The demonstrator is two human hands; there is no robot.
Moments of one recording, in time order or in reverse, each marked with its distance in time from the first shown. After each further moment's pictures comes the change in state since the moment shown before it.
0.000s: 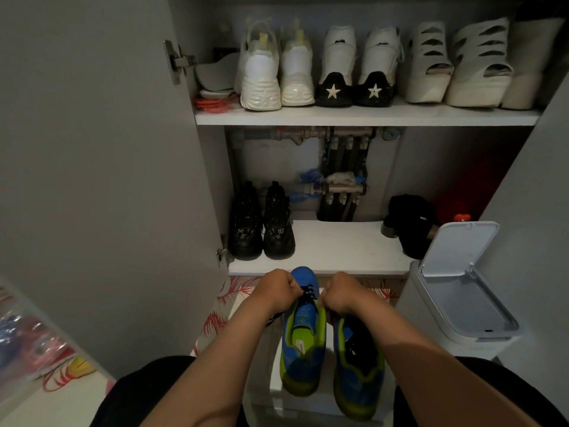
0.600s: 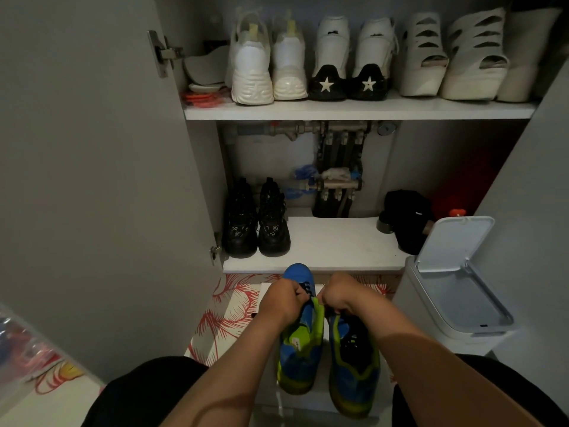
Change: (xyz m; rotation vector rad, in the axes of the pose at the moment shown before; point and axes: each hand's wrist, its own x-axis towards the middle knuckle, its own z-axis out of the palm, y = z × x) left_hand -0.002 0.001 0.040 -0.010 0.034 0.027; right_hand 0.007 0.007 0.002 0.118 -0.084 0.098
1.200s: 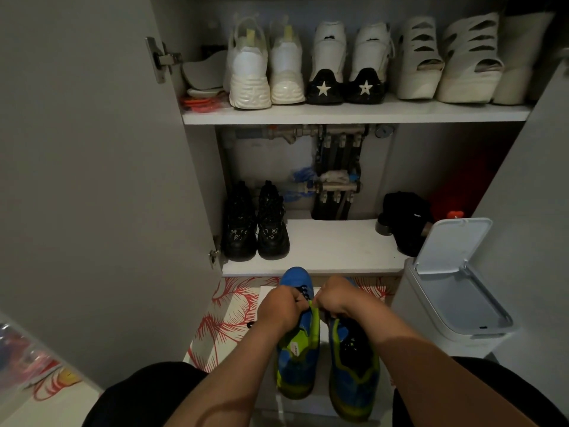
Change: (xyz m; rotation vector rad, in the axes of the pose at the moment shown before) left_hand -0.004 0.000 0.002 0.032 0.000 -0.025; right_hand -0.004 -0.002 0.001 -0.001 0.015 -0.060
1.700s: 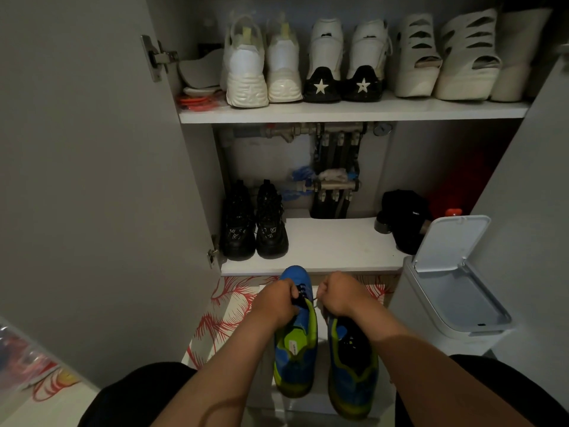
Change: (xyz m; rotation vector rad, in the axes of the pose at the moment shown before) left_hand 0.004 -0.004 -0.016 0.199 -0.036 0.061; right_hand -0.003 0.012 -0.005 -0.288 0.173 -0.149
